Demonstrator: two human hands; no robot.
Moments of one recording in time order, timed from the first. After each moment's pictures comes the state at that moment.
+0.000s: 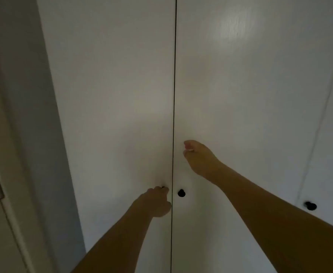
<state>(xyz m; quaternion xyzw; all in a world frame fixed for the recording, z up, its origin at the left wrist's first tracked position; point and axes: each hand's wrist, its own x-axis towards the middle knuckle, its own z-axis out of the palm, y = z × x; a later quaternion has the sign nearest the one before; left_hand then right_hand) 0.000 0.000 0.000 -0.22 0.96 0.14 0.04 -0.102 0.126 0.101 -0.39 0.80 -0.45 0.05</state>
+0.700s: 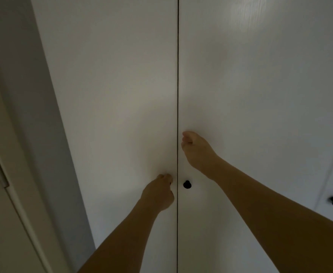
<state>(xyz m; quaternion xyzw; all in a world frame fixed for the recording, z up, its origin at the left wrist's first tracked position) -0.024 -0.008 -0.034 -0.25 0.94 0.17 -0.13 -0.113 0.100 0.075 -0.40 0.75 -0.52 0.08</state>
